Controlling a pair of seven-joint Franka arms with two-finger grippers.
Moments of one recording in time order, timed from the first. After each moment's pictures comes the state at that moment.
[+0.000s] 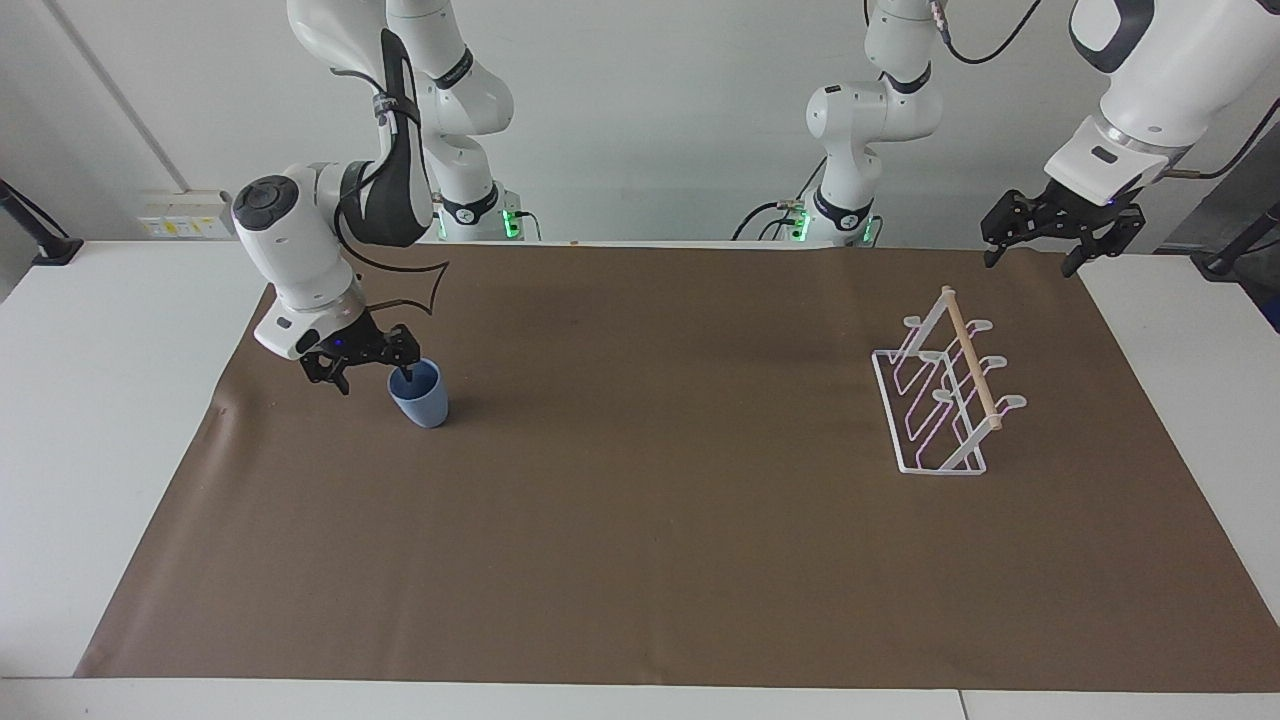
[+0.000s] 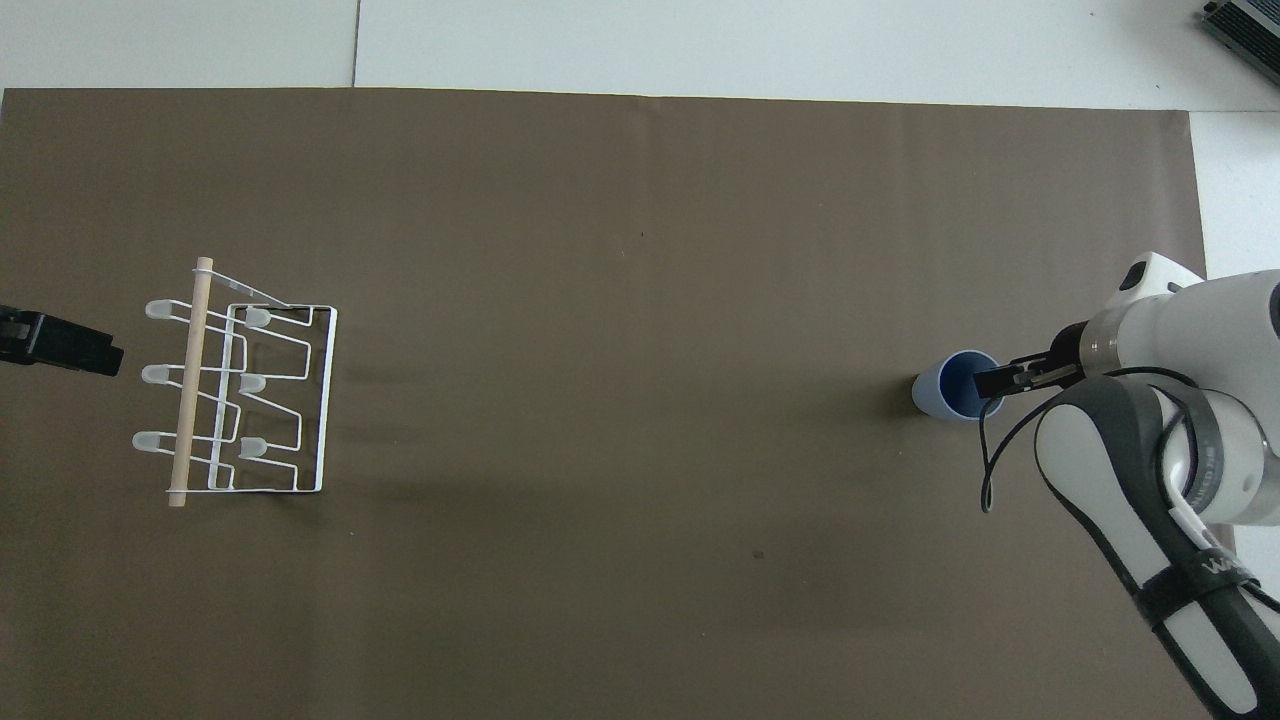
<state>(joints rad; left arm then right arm) -0.01 -0.04 -0.02 -1.59 0.00 1.50 0.20 -0.03 0.05 -0.05 -2.17 0.04 2.26 -0.36</state>
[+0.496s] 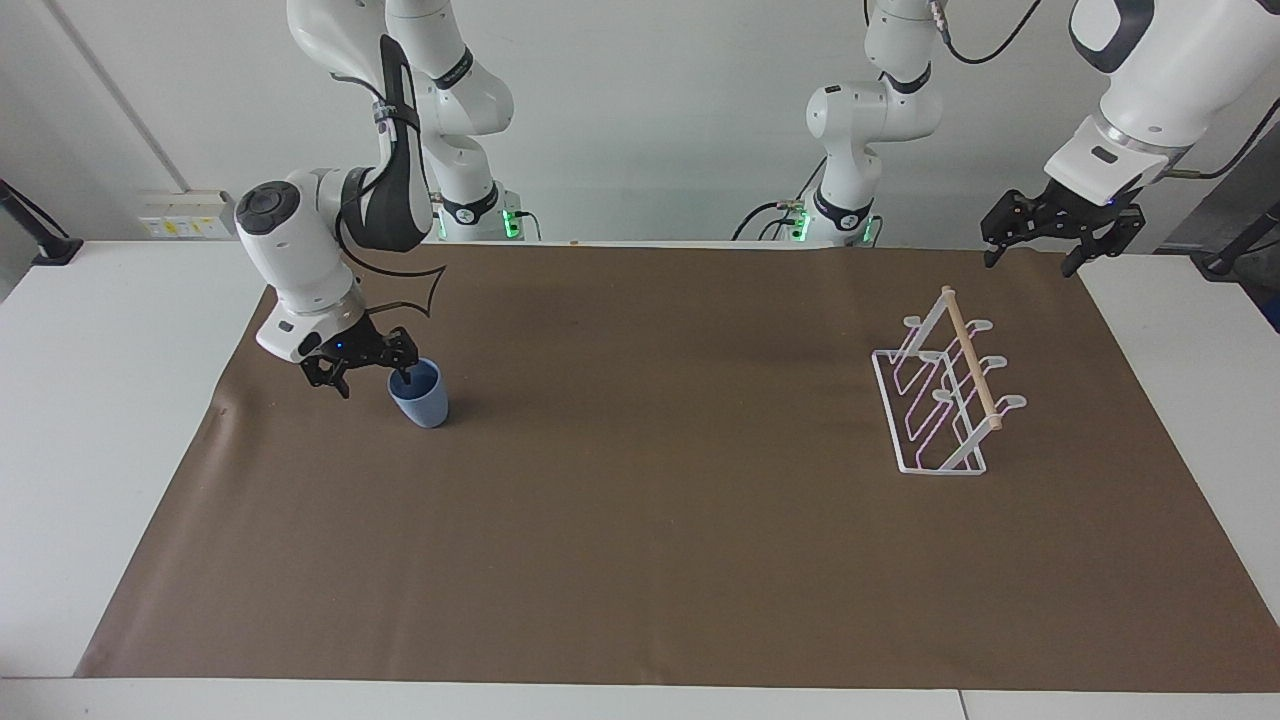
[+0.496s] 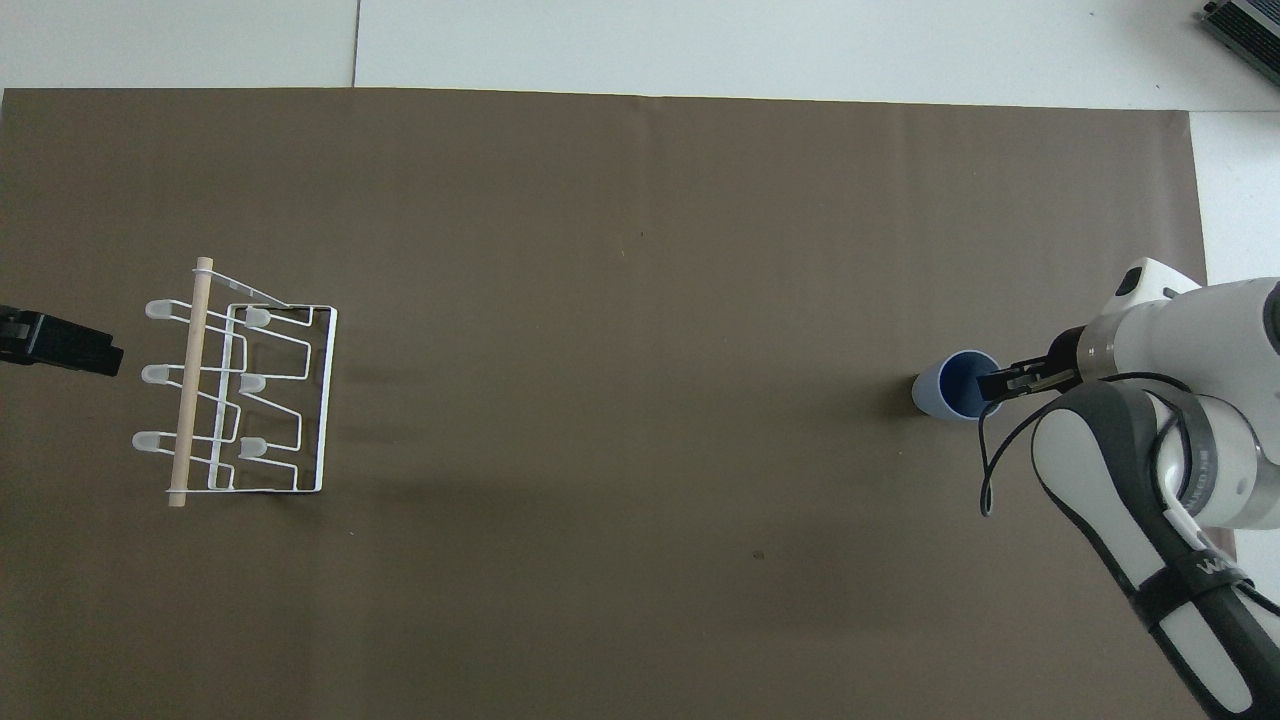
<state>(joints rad) -0.01 -0.04 -0.02 -1.59 0.00 1.50 0.20 -0.03 0.05 -0.05 -2.18 0.04 2.26 -0.36</state>
